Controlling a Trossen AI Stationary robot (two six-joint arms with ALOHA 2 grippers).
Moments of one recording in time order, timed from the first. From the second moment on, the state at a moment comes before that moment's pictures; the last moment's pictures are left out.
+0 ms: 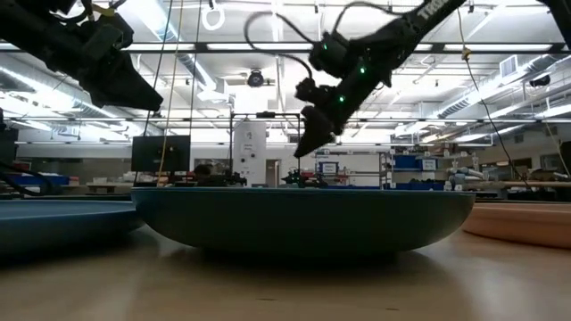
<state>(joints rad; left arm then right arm) -0.07 0.52 0.35 -0.29 -0.56 -0.35 -0.41 1.78 1.18 -0.14 0.07 -0.12</state>
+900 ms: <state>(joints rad) -0.07 0.52 0.35 -0.25 -0.59 -0.30 -0.60 2.17 1.64 -0.68 -0.14 -0.02</state>
